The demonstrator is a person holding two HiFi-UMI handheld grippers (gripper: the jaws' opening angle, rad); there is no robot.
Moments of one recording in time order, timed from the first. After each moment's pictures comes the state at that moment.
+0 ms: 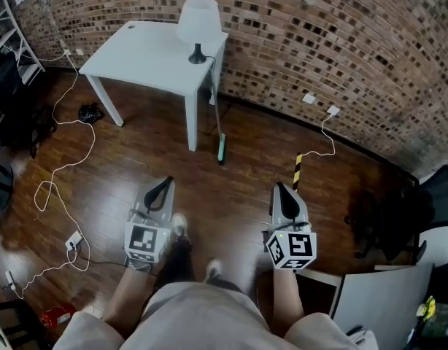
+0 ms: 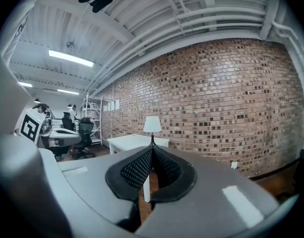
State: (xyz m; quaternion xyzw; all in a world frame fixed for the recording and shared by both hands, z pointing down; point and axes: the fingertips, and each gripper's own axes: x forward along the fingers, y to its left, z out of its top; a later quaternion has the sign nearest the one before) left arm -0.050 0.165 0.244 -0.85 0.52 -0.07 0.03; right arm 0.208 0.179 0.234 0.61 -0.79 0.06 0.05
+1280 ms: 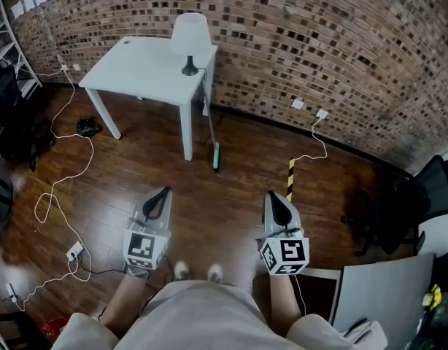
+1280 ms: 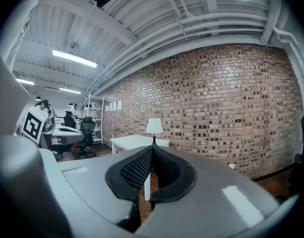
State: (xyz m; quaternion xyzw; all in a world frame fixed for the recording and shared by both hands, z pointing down) left arm -0.047 0.219 0.224 -0.86 0.50 -0.06 0.04; right arm 0.201 0.242 0.213 0.61 -0.79 0.04 0.06
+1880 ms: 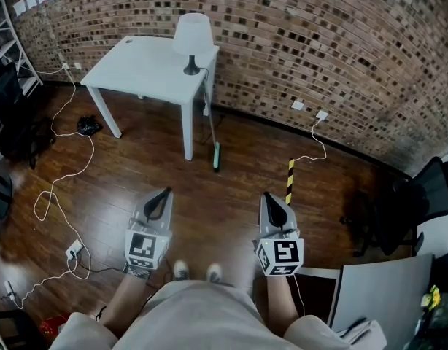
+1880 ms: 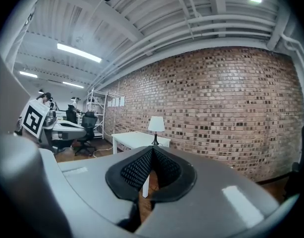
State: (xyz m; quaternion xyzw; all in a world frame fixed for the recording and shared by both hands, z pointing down) left arm -0.053 0.230 0.230 -0.86 0.50 -0.07 0.03; right arm 0.184 0.251 0.218 0.61 -0.79 0.03 0.09
